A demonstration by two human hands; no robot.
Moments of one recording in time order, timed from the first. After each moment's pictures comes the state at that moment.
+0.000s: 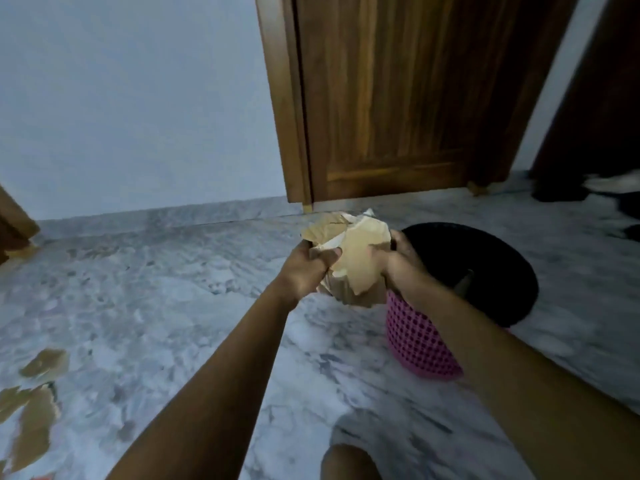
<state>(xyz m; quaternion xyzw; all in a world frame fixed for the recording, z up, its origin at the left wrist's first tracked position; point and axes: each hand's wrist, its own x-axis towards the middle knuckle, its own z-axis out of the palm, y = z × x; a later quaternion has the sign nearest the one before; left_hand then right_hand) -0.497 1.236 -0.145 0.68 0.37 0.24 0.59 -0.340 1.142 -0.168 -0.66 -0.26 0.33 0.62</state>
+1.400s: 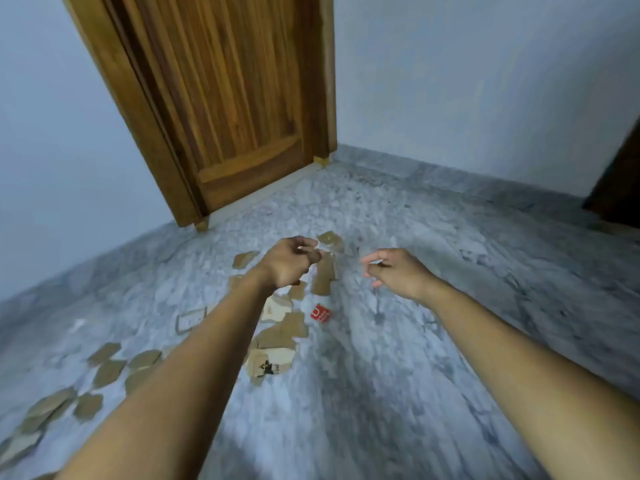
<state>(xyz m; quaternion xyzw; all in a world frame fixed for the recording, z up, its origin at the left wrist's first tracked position) -1.062 1.239 -0.164 0.53 0.65 0.30 0.45 -0.837 1.277 -0.214 -0.56 -0.63 0.46 0.26</state>
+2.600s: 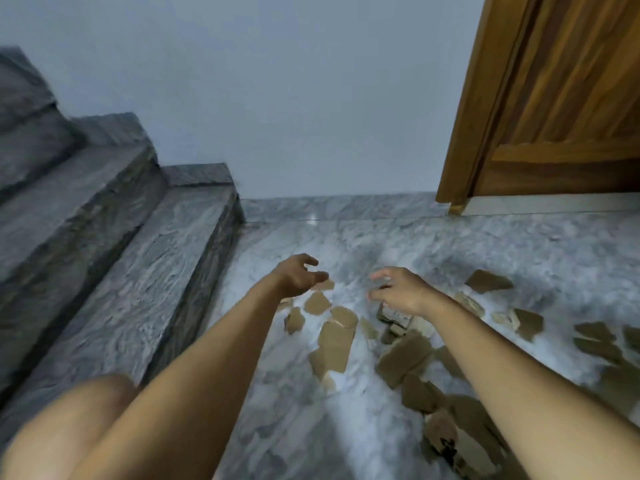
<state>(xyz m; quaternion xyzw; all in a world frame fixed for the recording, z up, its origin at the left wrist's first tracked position) -1.466 1.137 -0.236 0.17 0.90 0.27 0.30 -1.333 1.326 -0.271 -0.27 -0.83 0.48 -0.12</state>
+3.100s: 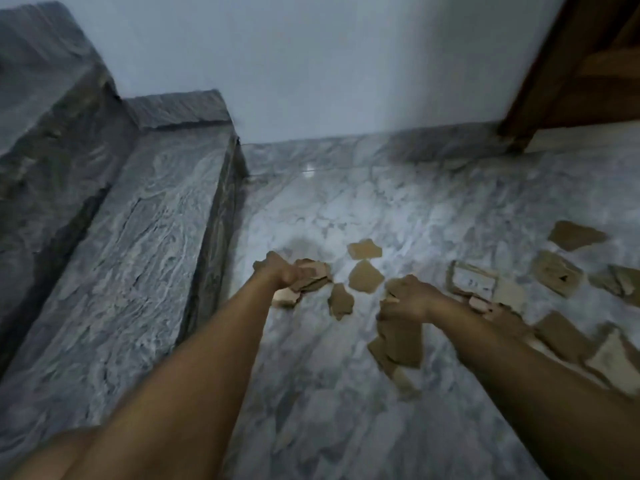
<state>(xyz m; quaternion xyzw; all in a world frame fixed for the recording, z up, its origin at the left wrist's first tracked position) -1.654 1.050 -0.400 0.03 0.92 0.18 0.35 -1.474 1.243 -0.427 -0.31 -0.84 0.34 -0.29</state>
